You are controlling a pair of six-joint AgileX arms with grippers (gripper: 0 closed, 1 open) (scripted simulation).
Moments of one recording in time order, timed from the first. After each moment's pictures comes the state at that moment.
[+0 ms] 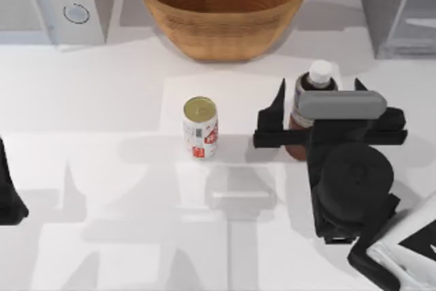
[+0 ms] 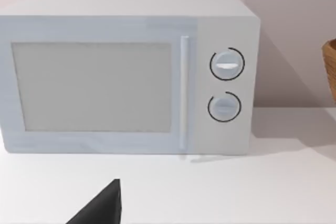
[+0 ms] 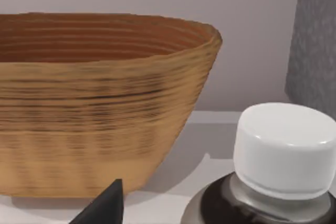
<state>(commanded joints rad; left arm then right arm) 0.00 0.00 0.00 0.00 0.00 0.00 0.81 1.93 0.54 1.37 0.84 0.01</state>
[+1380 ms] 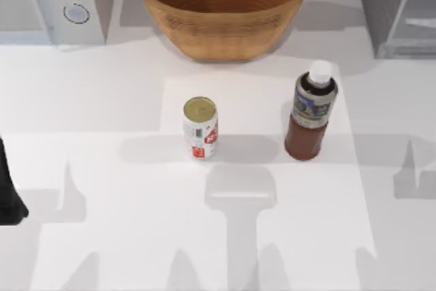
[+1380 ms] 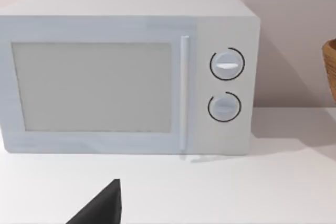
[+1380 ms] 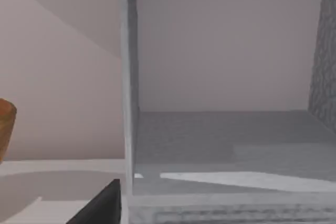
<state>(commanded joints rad) 0.00 0.00 0.00 0.00 0.00 0.00 0.07 0.25 0.10 0.22 0.13 -0.01</state>
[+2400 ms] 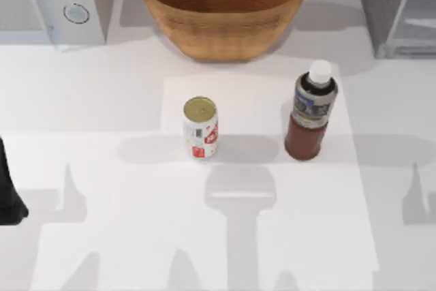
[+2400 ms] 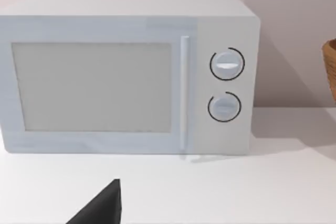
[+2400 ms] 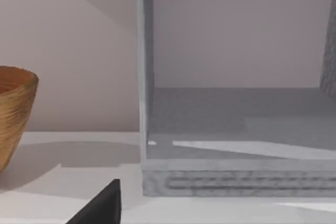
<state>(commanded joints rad) 0.00 0.00 0.00 0.00 0.00 0.00 0.00 -0.11 0.10 -0.16 0.01 0.00</state>
